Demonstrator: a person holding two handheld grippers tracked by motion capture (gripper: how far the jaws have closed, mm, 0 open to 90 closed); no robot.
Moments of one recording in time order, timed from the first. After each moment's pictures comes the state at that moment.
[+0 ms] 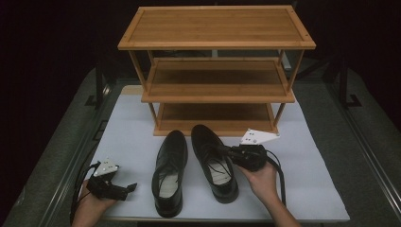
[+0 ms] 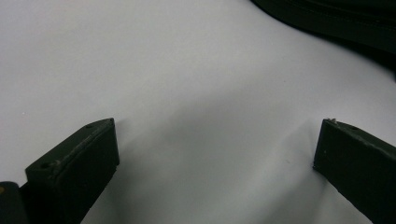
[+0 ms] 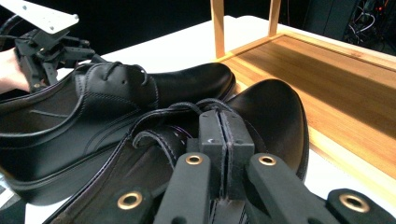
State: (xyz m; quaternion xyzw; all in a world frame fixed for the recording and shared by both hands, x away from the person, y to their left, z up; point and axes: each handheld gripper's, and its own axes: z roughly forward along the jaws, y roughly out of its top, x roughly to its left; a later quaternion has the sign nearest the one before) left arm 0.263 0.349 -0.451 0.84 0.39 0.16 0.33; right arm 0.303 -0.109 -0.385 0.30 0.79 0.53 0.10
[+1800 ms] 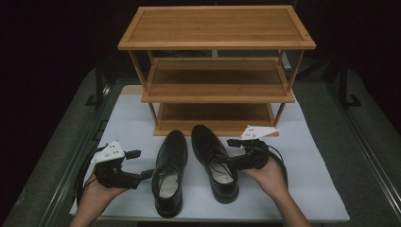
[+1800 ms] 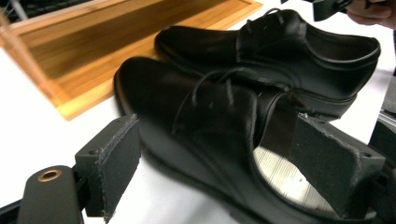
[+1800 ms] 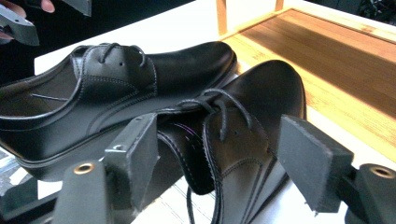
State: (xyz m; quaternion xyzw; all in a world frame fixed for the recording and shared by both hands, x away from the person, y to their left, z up) left arm 0.261 0.284 -0.357 0.83 0.30 0.12 0.45; right arm 0.311 -0.114 -0.376 0.30 0.82 0.49 0.07
